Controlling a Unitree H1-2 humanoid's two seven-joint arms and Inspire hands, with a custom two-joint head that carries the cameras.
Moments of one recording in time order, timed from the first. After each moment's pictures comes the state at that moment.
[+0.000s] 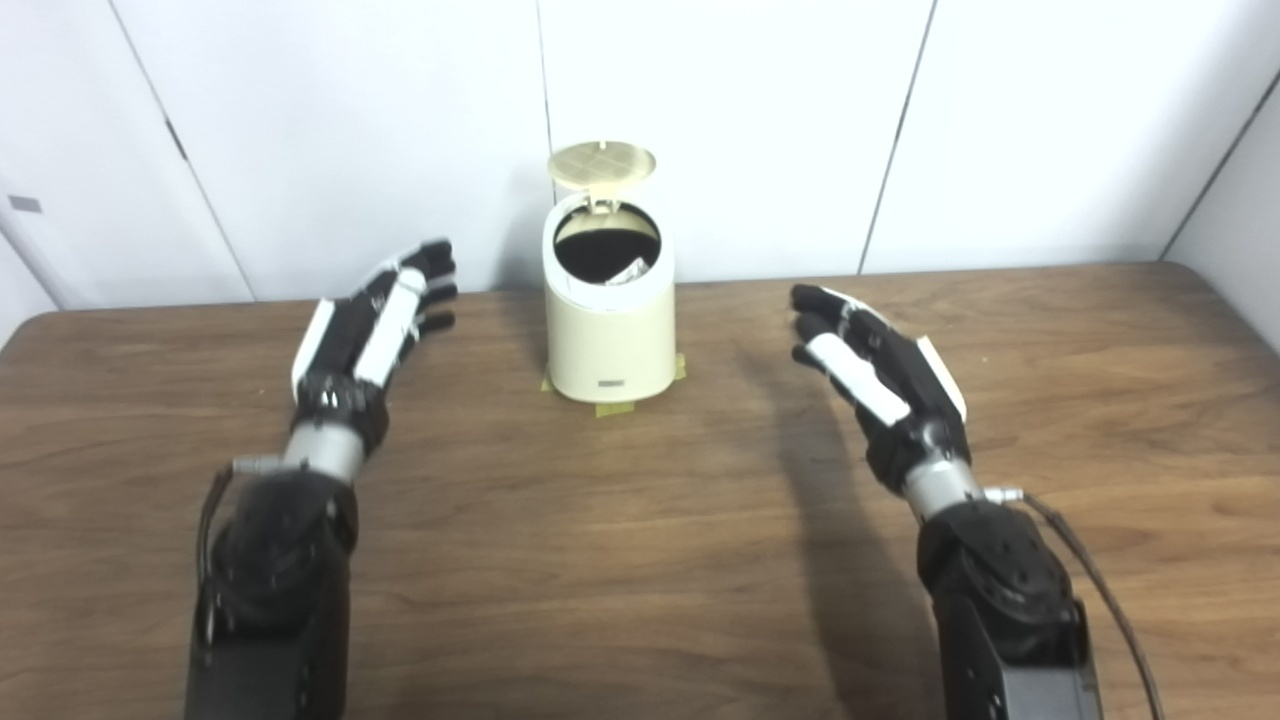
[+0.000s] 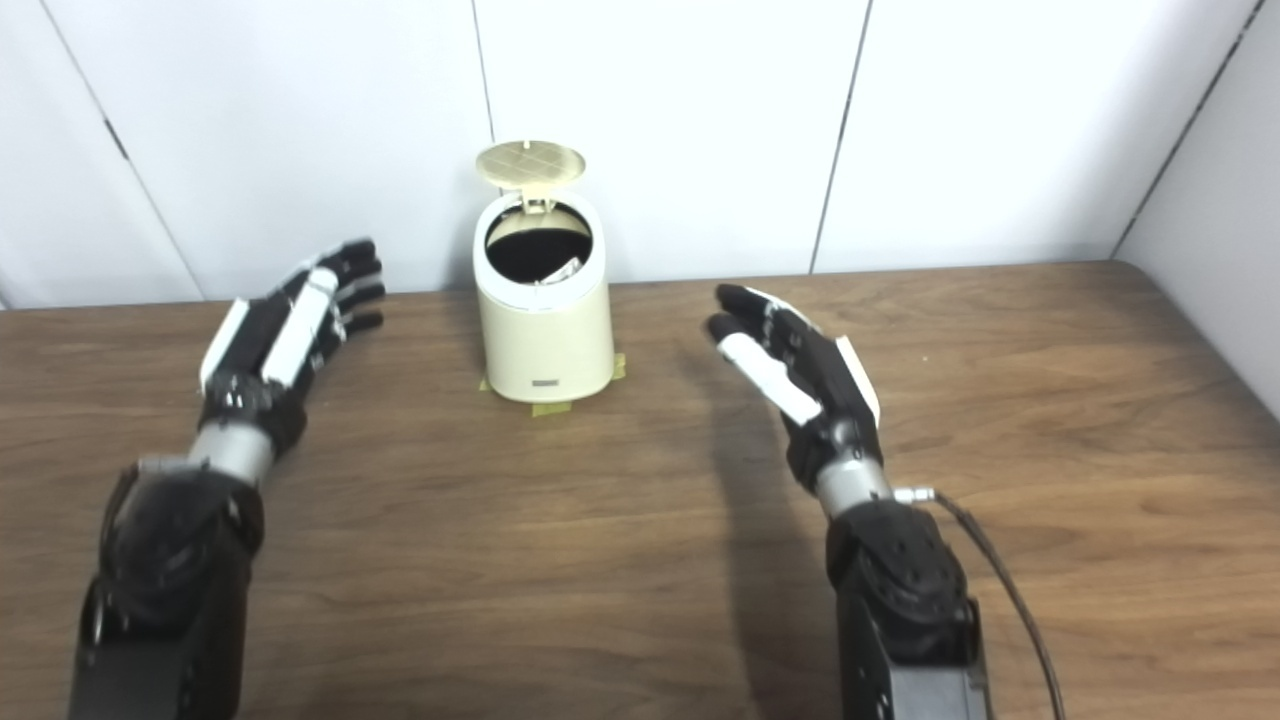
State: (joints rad) left arm -0.39 0.13 0.07 -0.19 -0.06 0.47 -0.06; right arm -0.15 0.03 -0.13 -0.30 0.09 0.48 0.06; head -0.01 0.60
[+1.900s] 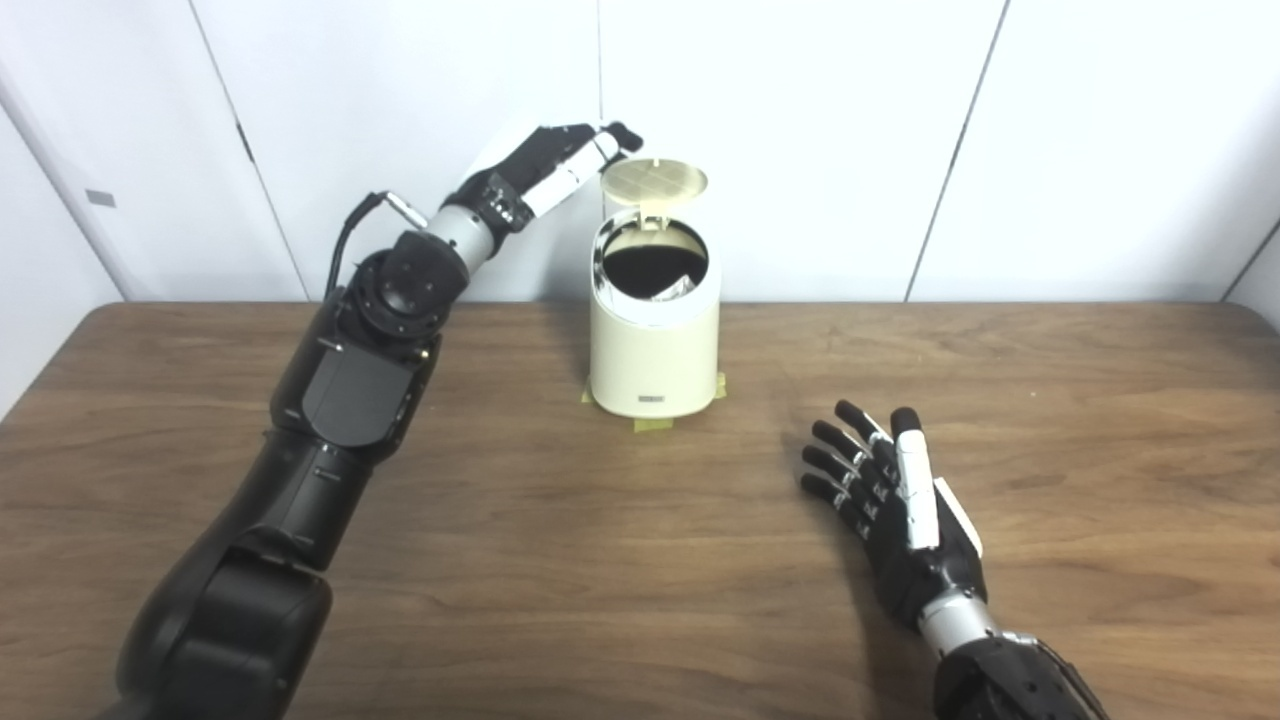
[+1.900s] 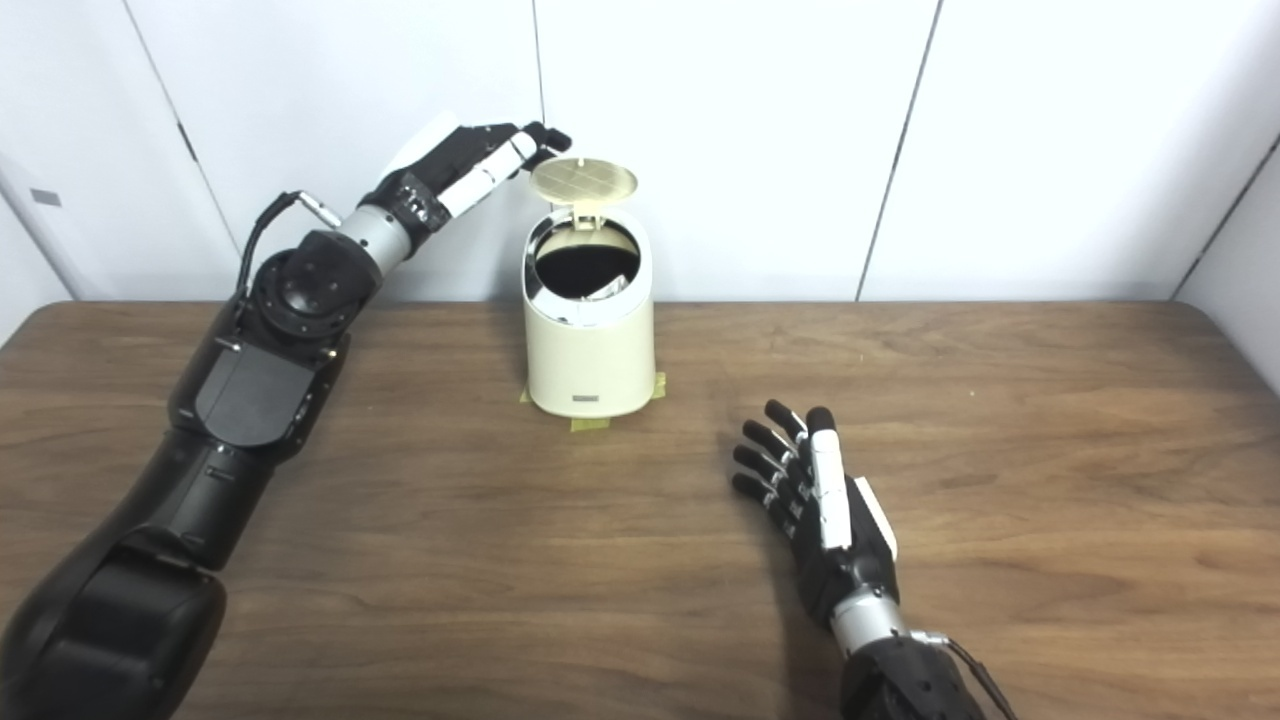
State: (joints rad) left arm -0.88 0.28 -0.24 0.43 0.25 0.08 -0.25; right arm -0.02 0.04 -0.05 -0.27 0.19 0.44 0.00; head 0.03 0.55
